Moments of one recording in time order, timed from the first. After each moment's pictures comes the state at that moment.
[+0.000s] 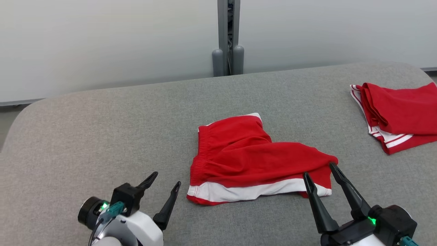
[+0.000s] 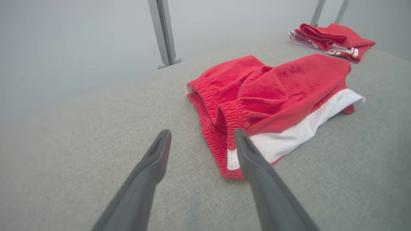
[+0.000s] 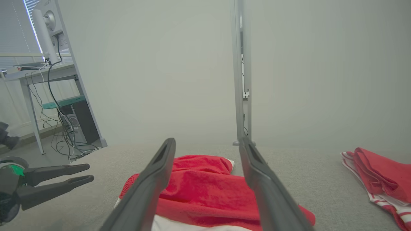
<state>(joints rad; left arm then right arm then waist) -0.34 0.45 -0.87 0.29 -0.68 0.11 -0.15 0.06 -0.11 0.25 -0.07 0.24 0.13 -0.26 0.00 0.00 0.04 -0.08</state>
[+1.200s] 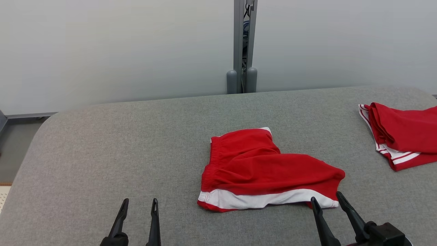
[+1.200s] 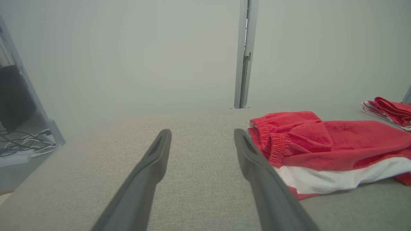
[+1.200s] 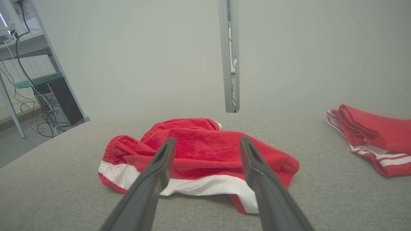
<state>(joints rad) 0.16 0.10 -0.26 0.09 -0.18 0.21 -0.26 0.11 -0.06 0.17 0.14 0.19 0.13 -0.26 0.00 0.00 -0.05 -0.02</state>
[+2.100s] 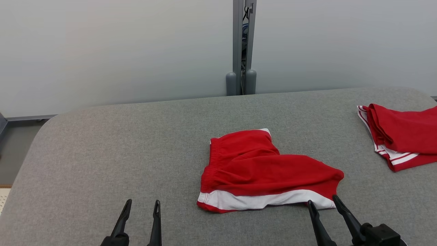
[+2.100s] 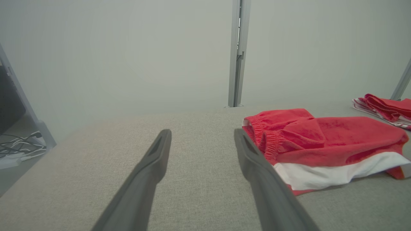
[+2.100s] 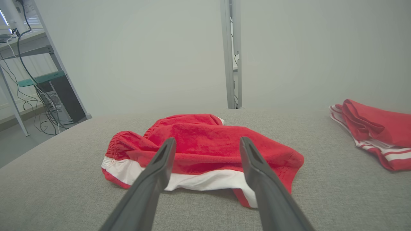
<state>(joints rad) 0.16 0.05 -0.20 0.12 -0.12 0.12 -0.26 0.11 -0.06 0.19 0.17 0.20 0.13 -0.26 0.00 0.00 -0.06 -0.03</state>
